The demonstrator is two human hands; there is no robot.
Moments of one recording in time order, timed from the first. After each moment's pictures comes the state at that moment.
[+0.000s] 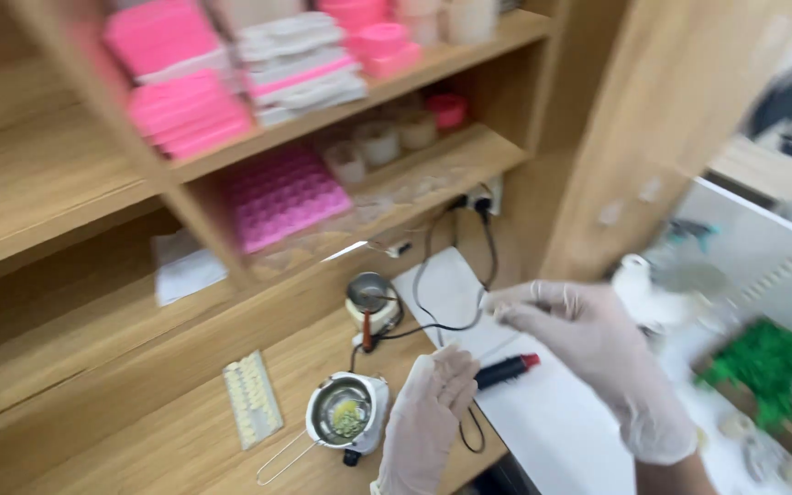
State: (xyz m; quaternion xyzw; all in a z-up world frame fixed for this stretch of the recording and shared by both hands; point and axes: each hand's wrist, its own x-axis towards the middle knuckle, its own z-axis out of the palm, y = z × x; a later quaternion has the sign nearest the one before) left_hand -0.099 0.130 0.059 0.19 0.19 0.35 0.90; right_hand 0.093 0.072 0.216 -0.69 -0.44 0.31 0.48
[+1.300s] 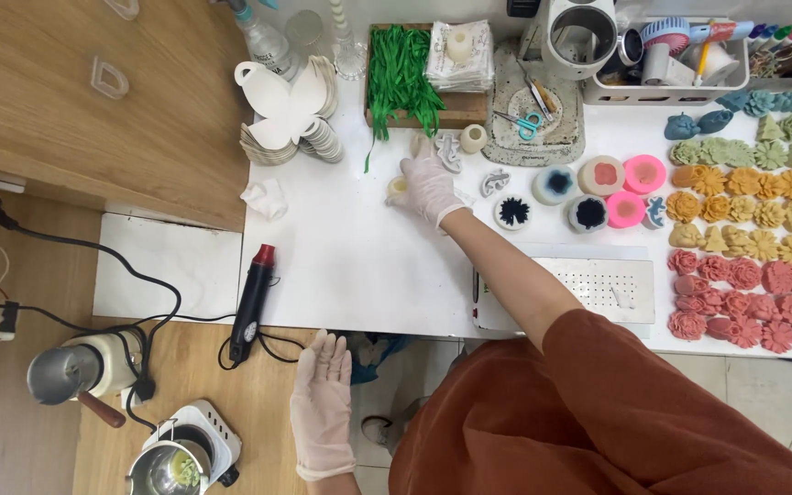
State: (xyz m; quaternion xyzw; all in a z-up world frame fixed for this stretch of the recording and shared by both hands) left_hand -0.048 0.036 -0.020 0.25 0.41 0.11 0.87; right_hand 0.292 -0.093 -0.097 -0.96 -0.23 0.11 0.09
